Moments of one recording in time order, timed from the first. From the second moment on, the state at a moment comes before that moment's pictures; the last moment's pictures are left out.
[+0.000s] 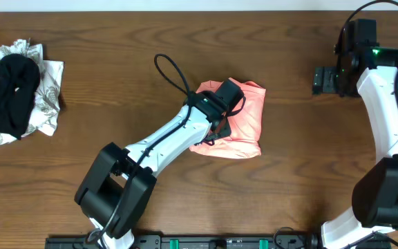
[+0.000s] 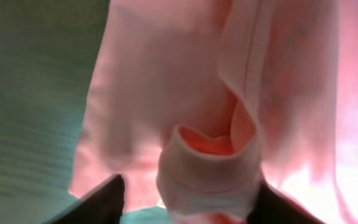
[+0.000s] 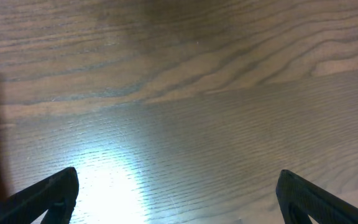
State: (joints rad) left arm -0.70 1.87 1.34 -0.84 -0.07 -0.97; right arm -0.07 1.78 1.55 -1.03 0.19 0.07
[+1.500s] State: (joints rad) left arm -0.71 1.87 1.22 -0.77 -0.15 -0.44; right arm -0.07 1.78 1.55 -1.03 0.19 0.07
